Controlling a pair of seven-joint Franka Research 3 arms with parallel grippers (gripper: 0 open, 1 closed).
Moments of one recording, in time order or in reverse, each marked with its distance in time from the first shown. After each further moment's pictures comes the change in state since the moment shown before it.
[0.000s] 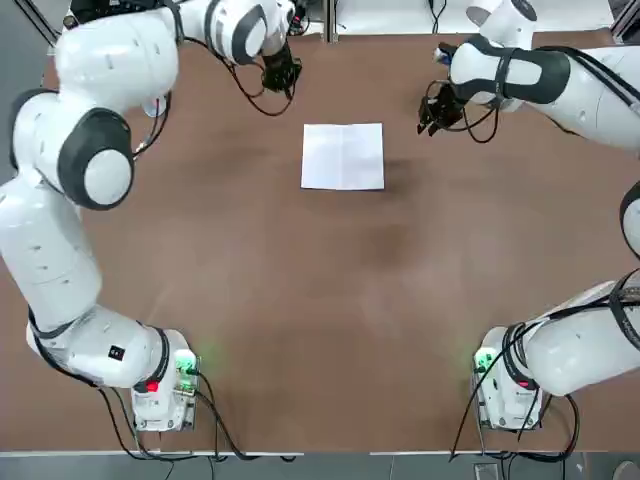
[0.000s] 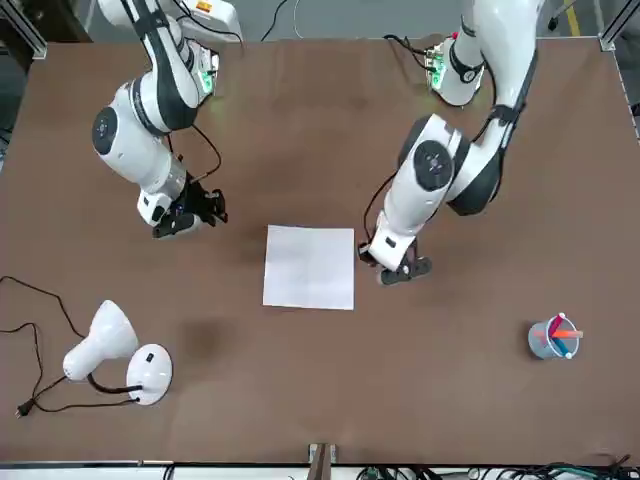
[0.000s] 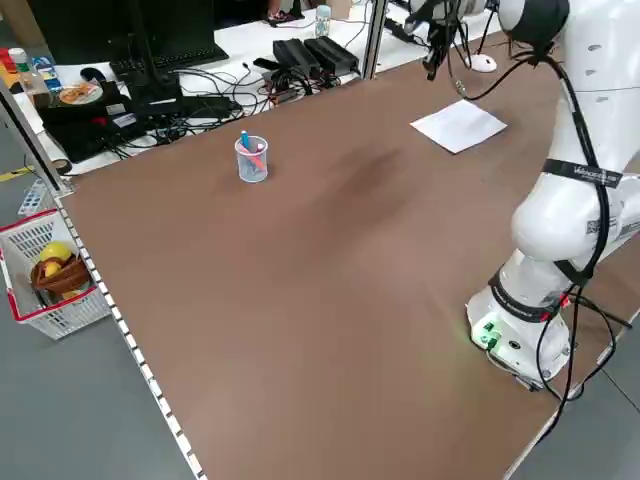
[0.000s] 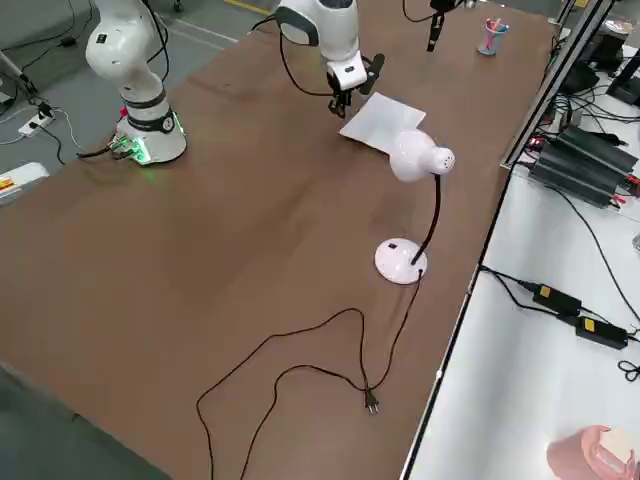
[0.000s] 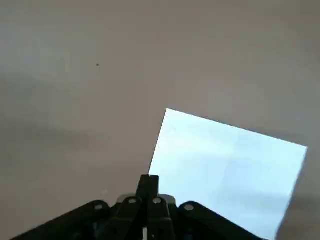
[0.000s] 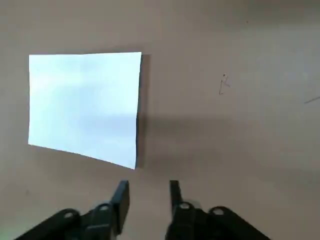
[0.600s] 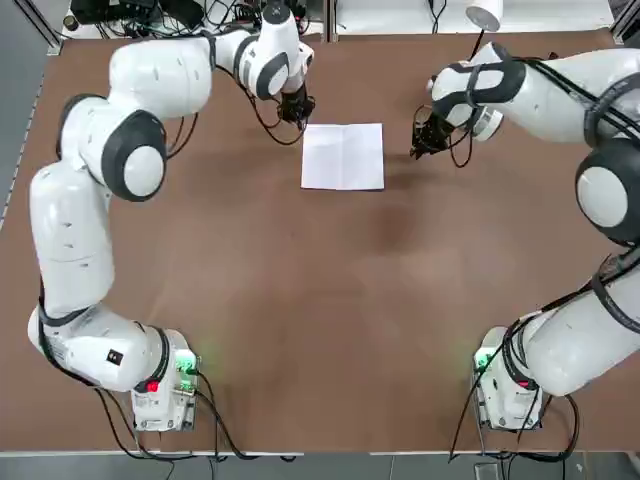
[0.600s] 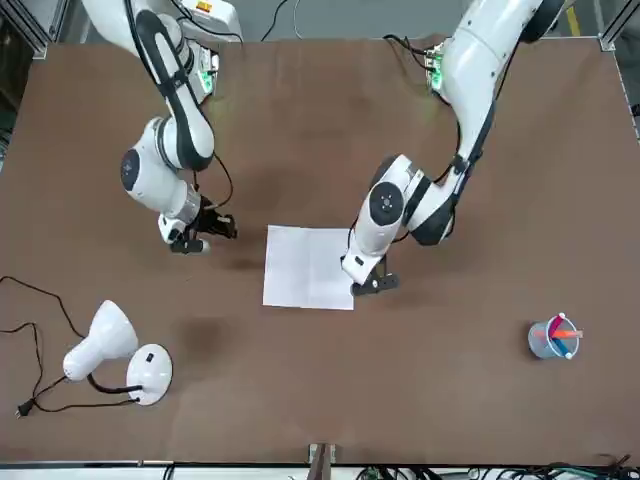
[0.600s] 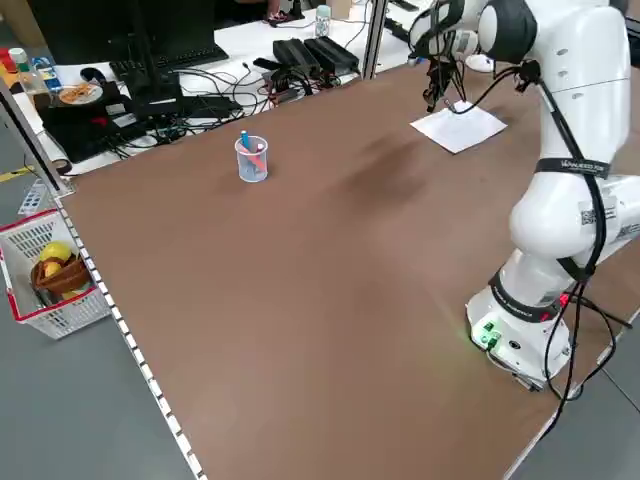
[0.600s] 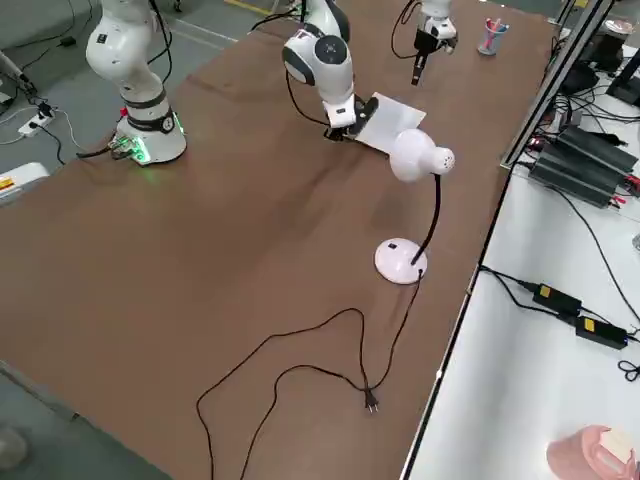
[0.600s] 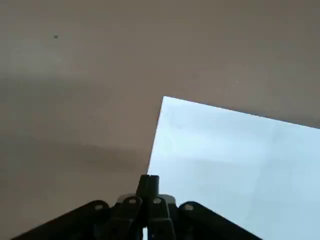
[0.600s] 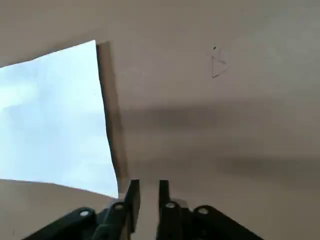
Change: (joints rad) left arm -0.067 0.209 0.005 0.078 0.116 0.077 -0.052; right arm 0.005 0.221 0.037 0.006 0.236 0.150 -0.060
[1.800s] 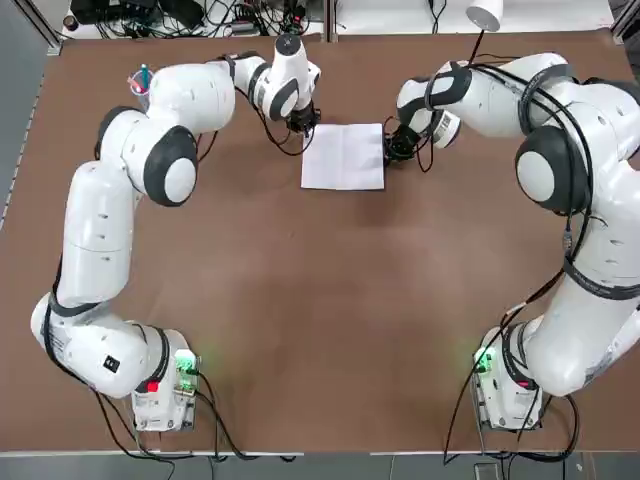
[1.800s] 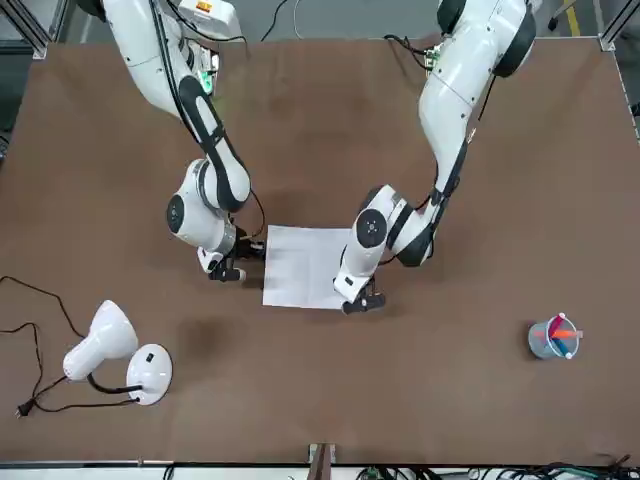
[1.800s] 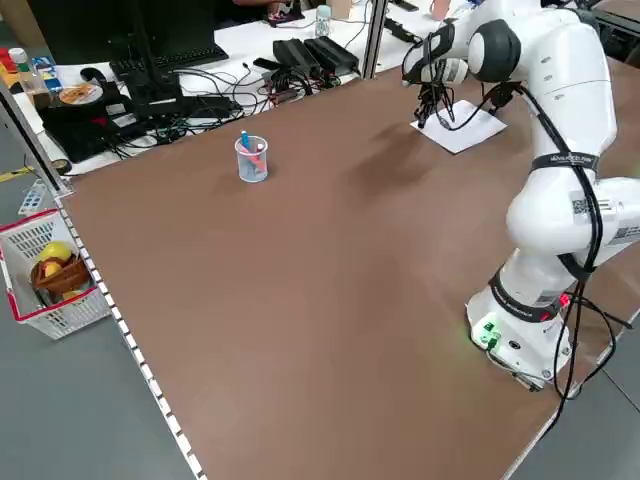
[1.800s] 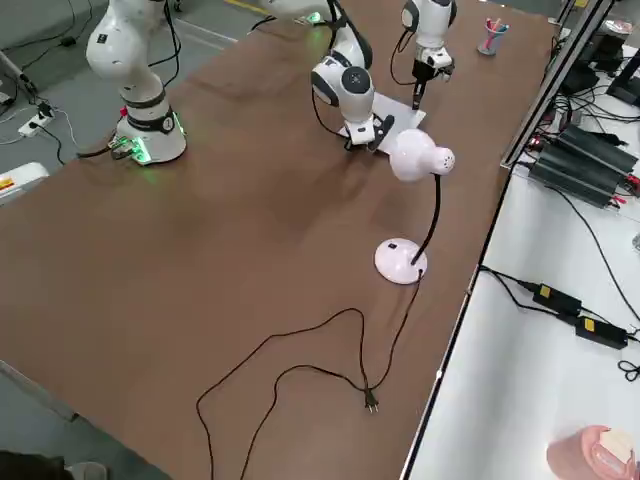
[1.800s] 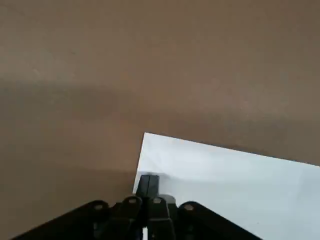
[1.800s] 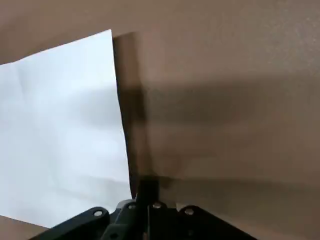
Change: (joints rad) left arm -0.109 0.170 0.125 0.110 0.004 0.121 -0.007; right arm 0.004 0.289 0.087 0.245 0.108 0.033 -0.037
